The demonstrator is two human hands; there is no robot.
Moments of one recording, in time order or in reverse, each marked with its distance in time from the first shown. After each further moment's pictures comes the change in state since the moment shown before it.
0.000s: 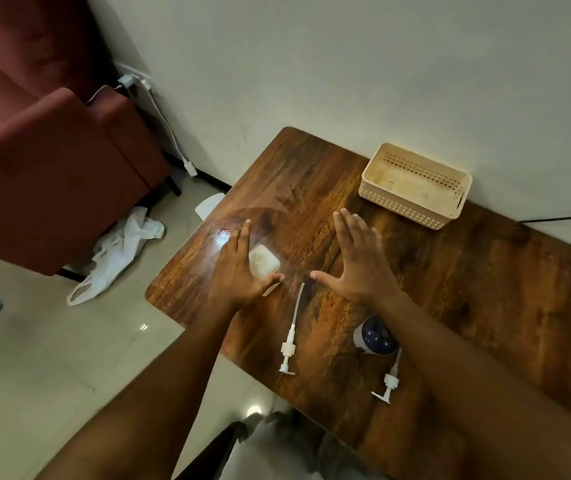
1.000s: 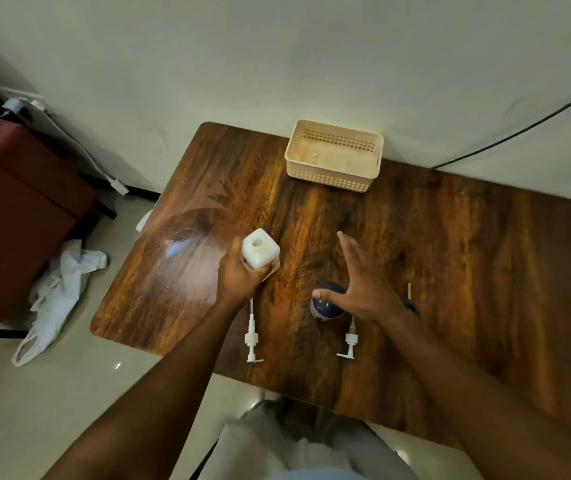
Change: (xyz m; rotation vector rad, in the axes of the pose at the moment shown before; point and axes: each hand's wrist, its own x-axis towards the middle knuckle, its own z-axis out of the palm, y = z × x) left_hand -0.005 0.070 0.071 -0.376 -0.057 0.032; right_hand -0.126 0.058 0.001 0.431 -0.096 0.383
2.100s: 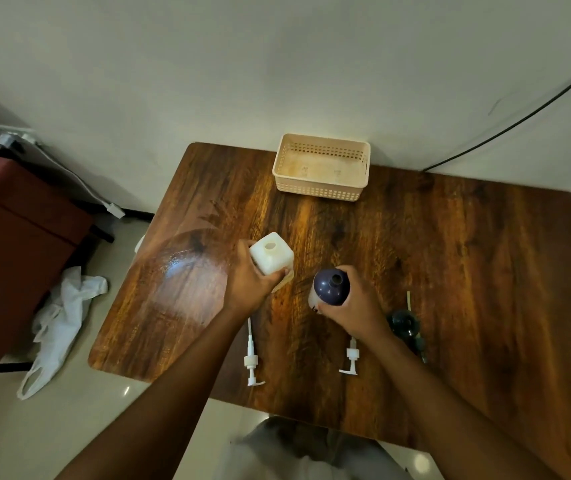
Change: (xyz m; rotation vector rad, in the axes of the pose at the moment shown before) left_hand 0.019 0.044 0.013 -0.028 -0.112 0.056; right_hand 0.001 0.006 0.024 0.384 0.211 0.187
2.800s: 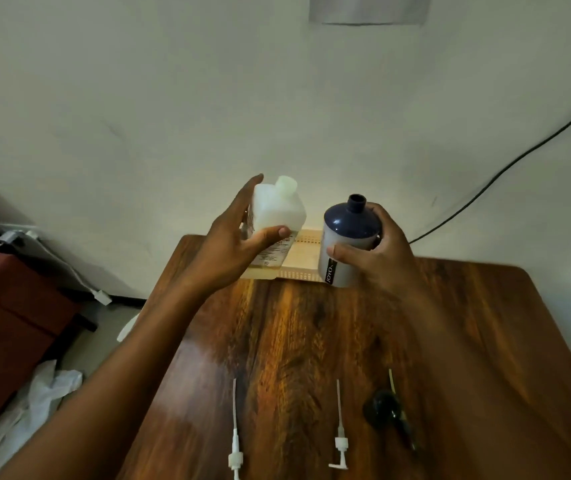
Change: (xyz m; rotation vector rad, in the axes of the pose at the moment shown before) left_hand 0.045 0.242 -0.099 0.052 -0.100 0.503; right_hand 0.020 -0.187 -0.184 0.410 0.203 -0.337
